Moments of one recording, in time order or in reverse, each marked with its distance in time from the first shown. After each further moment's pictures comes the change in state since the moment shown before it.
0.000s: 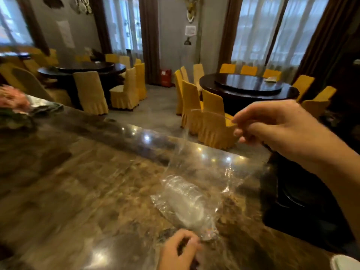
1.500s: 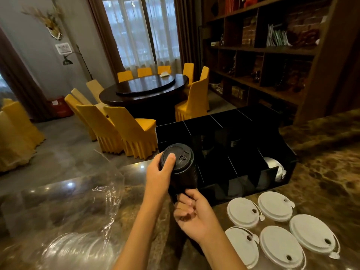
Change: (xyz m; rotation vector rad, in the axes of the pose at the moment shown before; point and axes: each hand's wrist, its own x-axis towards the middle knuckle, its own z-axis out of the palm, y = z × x) left_hand 0.116 0.115 0.230 0.024 -0.385 0.354; right_hand -0.159 0.183 0.054 1.956 0.803 0.652
